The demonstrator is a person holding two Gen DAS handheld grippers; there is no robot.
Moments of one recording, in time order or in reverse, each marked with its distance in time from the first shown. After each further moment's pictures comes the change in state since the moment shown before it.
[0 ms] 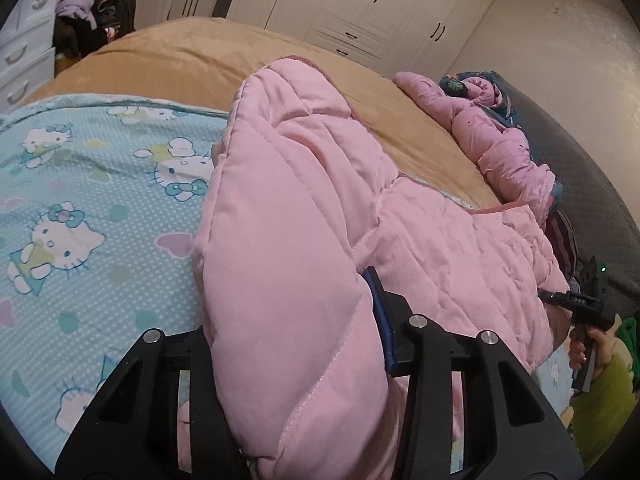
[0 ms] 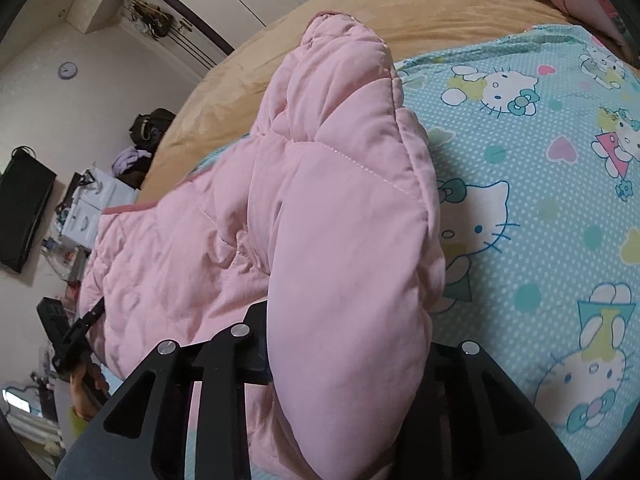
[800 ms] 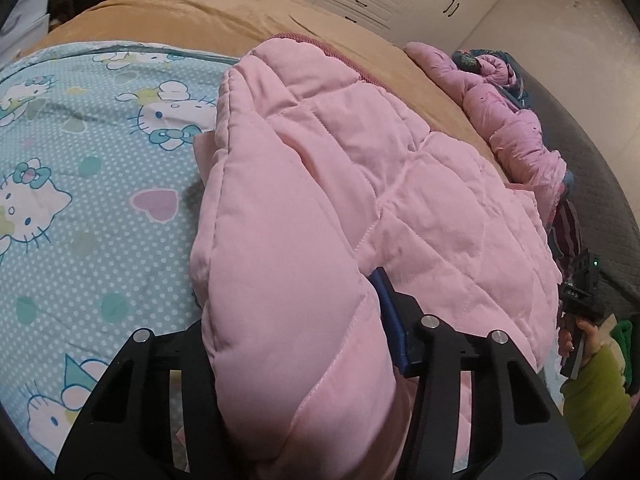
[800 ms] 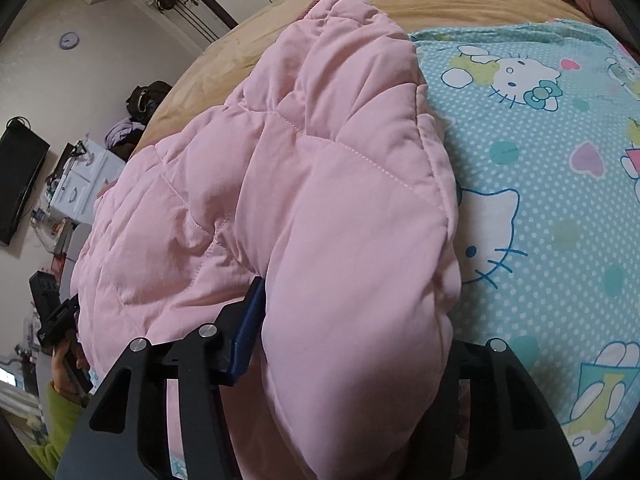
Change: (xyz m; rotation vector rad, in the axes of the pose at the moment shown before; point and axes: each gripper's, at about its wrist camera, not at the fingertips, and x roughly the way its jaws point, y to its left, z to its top) left arm 0.068 0.013 -0.002 -0.052 0.131 -0.019; right arm 0.047 -0.053 0.014 -0.075 0.071 -0.052
